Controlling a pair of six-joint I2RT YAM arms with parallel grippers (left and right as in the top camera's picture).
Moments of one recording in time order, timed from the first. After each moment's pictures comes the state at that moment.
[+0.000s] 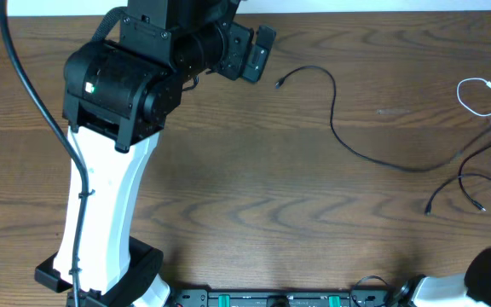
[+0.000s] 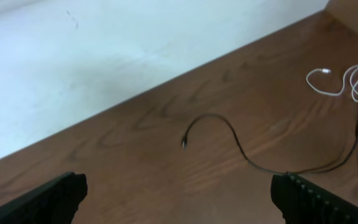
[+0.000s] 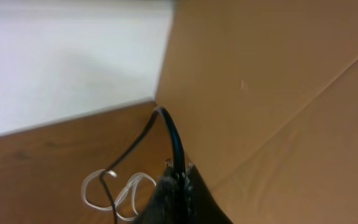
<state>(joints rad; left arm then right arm) -0.46 1.78 2.53 -1.35 0.05 0.06 -0.59 1.66 2.41 -1.13 0.09 -0.23</state>
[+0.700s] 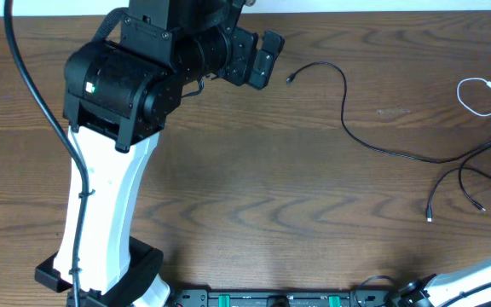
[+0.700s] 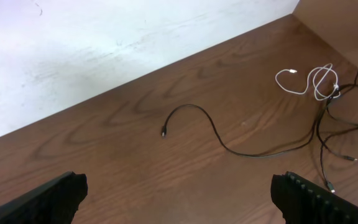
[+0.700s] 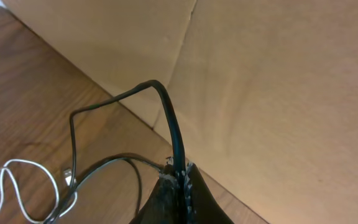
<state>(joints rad) -0.46 1.78 2.53 -1.36 0.15 0.00 -0.94 2.07 2.28 -0.93 0.13 -0.13</state>
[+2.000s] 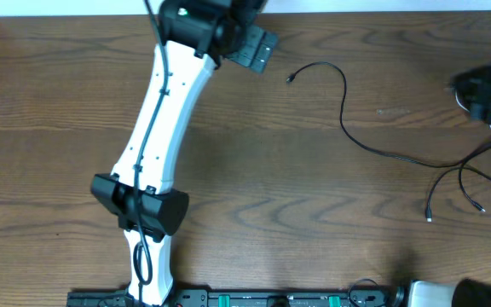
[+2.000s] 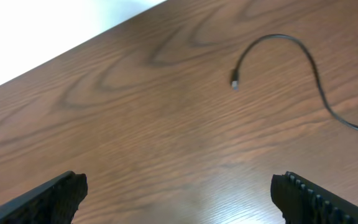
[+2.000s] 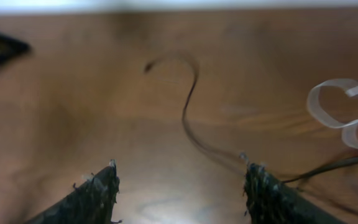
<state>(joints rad) -0.37 2.10 2.45 -1.32 -0.02 0.12 -0.21 1.52 2.18 -1.57 -0.39 -0.14</state>
